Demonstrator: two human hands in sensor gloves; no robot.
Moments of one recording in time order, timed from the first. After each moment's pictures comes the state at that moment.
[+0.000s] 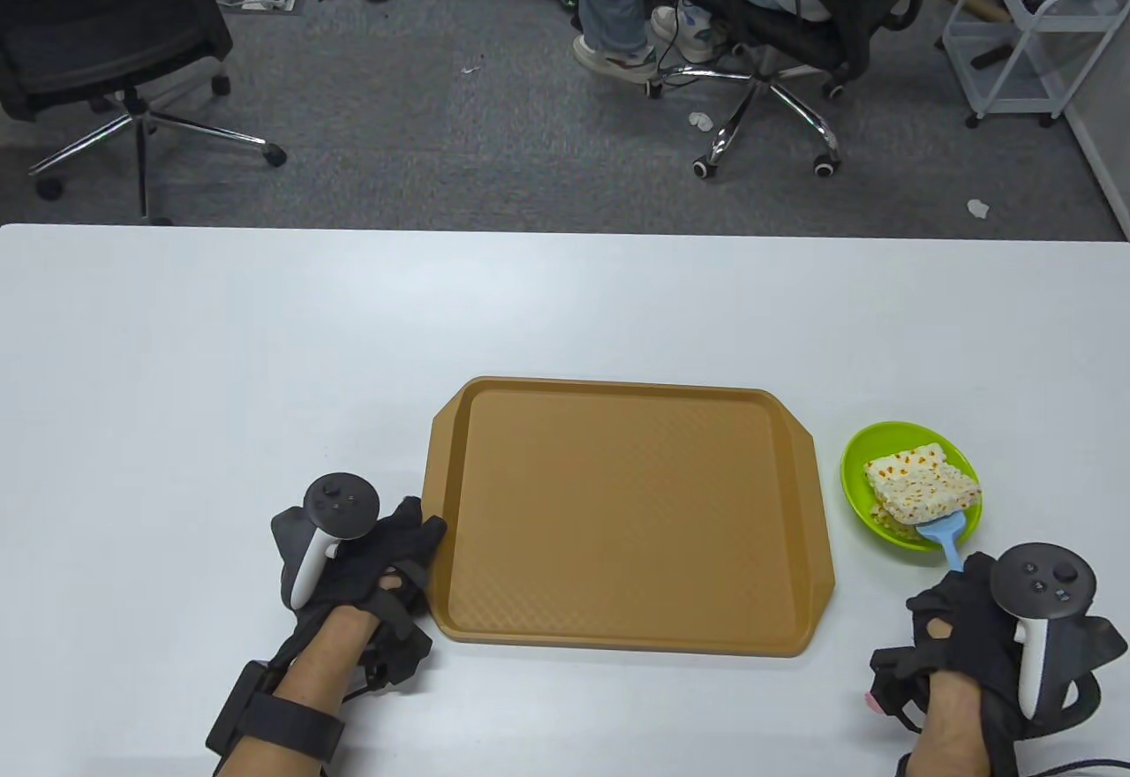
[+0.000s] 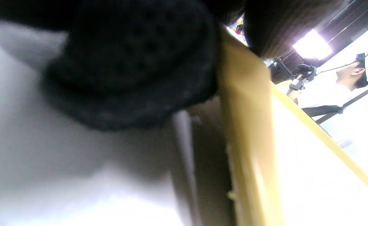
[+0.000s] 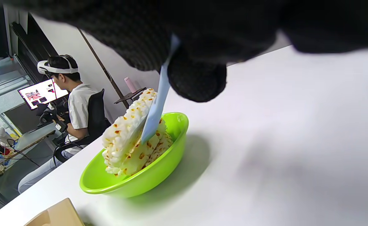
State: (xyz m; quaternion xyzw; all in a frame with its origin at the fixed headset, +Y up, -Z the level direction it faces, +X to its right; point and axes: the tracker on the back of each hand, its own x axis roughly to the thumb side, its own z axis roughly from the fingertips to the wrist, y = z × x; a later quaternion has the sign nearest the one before) left_hand -0.228 -0.786 -0.257 -0.18 0.12 0.34 0.92; right_hand 0.347 -0.669 -0.173 -0.44 -0.06 0.87 0.21
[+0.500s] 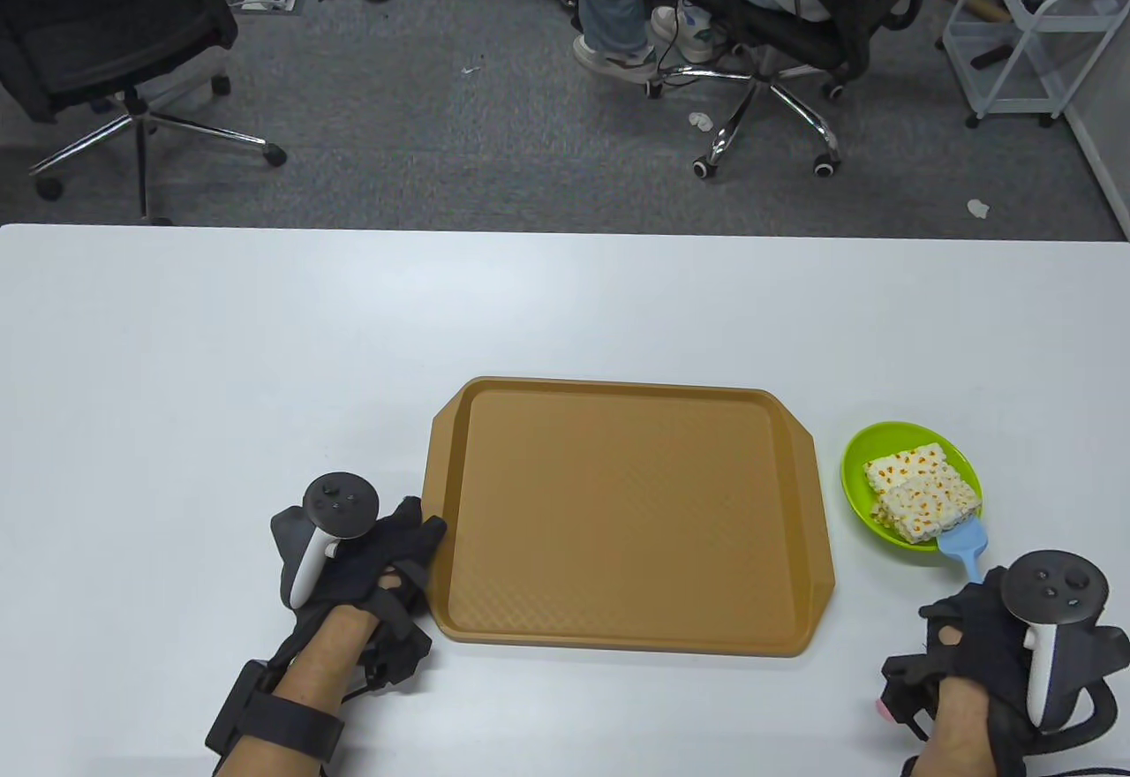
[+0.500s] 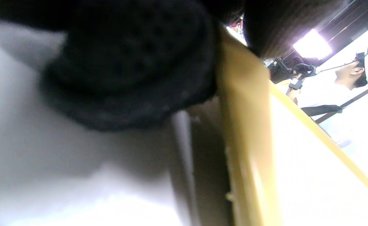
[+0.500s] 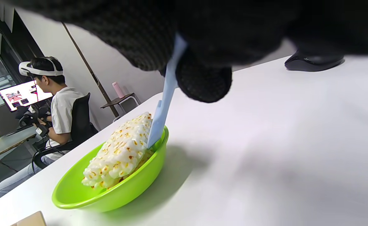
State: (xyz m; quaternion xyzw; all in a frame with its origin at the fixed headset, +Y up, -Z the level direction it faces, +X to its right) left_hand -0.229 -0.786 -0.257 -0.18 0.12 0.34 0.91; right_hand 0.354 -0.667 -0.166 -0.47 -0.06 0.86 0.18
